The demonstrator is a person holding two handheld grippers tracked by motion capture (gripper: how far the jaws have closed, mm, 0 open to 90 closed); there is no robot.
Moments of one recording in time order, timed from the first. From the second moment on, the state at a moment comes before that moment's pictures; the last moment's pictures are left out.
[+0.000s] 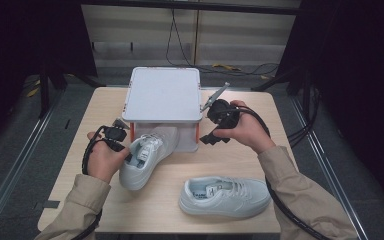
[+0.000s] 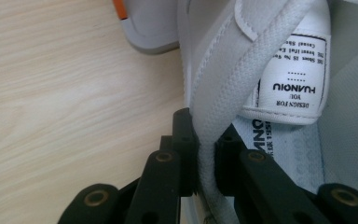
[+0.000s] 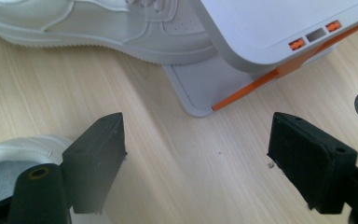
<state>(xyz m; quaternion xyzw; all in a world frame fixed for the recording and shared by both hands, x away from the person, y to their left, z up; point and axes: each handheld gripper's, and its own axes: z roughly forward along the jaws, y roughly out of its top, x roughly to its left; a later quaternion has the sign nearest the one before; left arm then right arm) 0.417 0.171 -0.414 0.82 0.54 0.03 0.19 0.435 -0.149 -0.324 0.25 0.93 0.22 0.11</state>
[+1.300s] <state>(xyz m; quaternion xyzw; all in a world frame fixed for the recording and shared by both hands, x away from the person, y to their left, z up) 0.362 0.218 -0.393 0.88 0.44 0.00 0.18 0.481 -0.099 -0.294 0.30 0.91 0.25 0.12</state>
